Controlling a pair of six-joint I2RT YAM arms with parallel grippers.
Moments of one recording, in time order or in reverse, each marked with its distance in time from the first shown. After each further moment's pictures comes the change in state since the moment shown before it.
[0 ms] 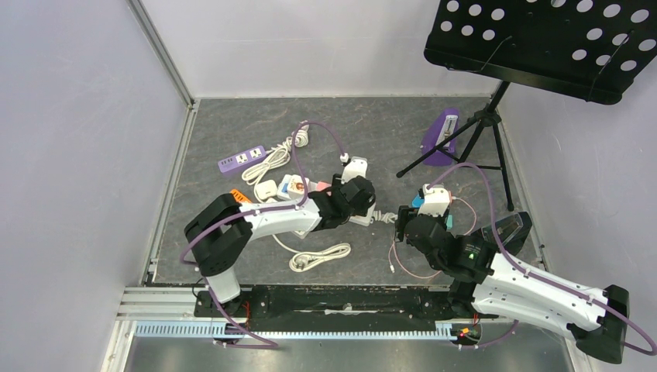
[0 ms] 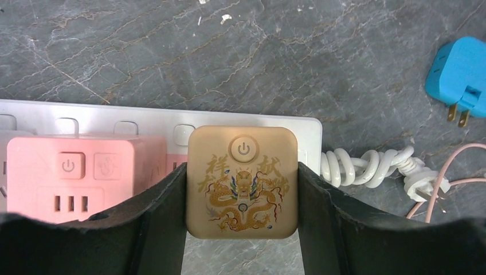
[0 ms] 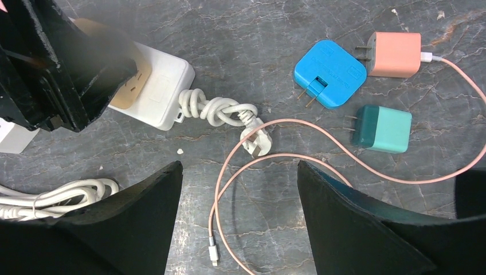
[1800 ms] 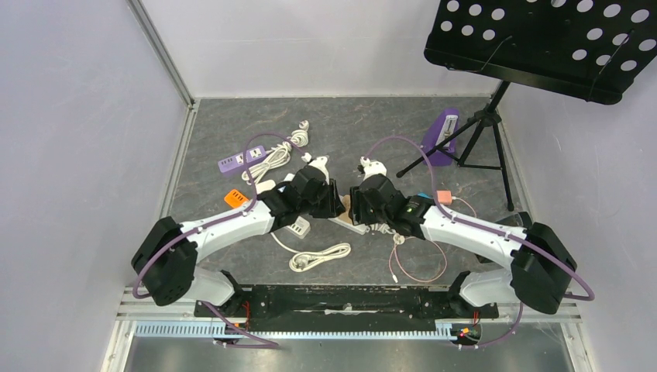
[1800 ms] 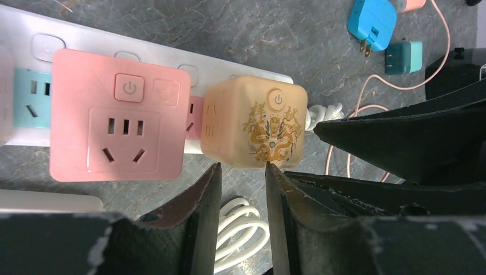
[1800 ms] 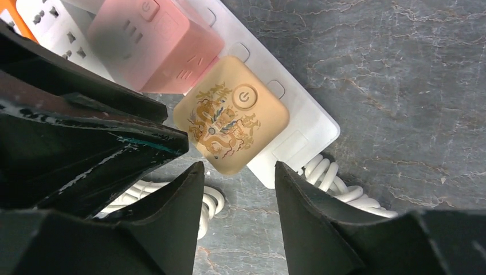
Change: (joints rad) left arm 0.203 -0.377 -0.256 0.009 0.486 -0.124; right arm -0.154 0.627 0.286 0.315 -0.522 -0.155
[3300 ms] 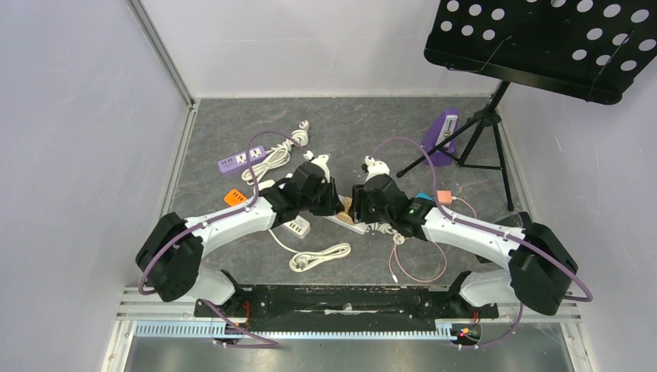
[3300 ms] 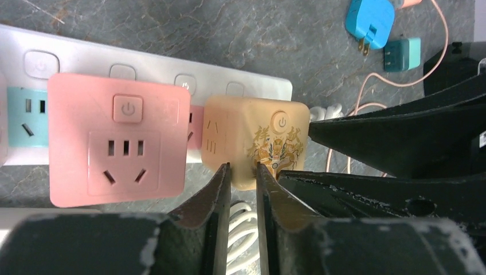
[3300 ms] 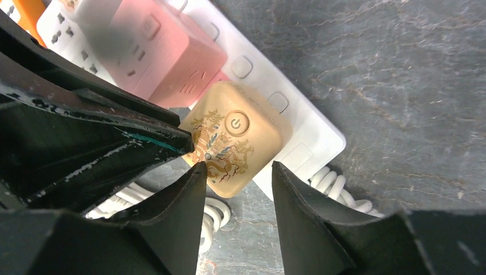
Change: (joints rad) left arm 0.035 0.056 0.018 0.027 0.075 0.032; right arm -0.032 0.002 -0.043 0.096 -0.026 0.015
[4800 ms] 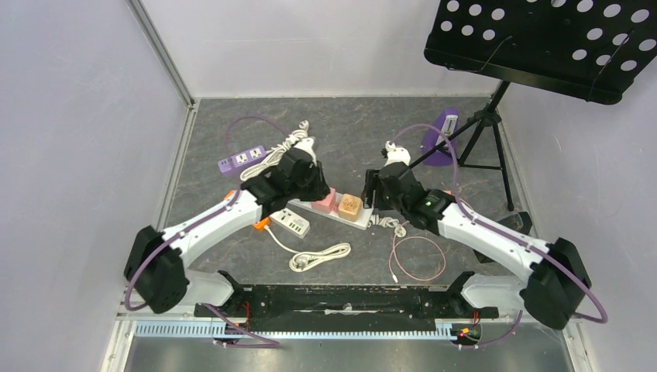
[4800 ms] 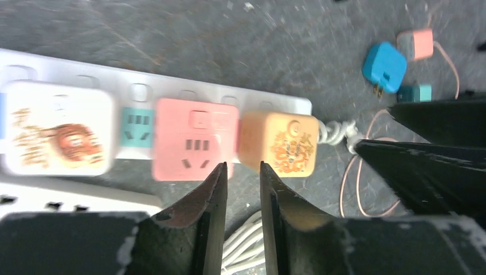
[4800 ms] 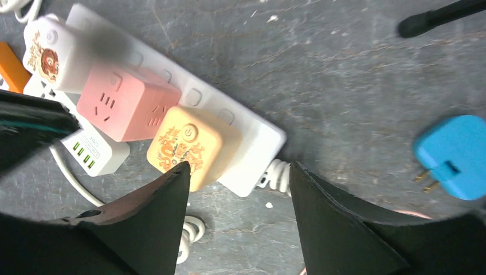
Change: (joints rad) left arm 0.045 -0.066 0.117 -0.190 -0.113 0.062; right arm -0.077 -0.078 0.050 -0.107 0.079 0.001
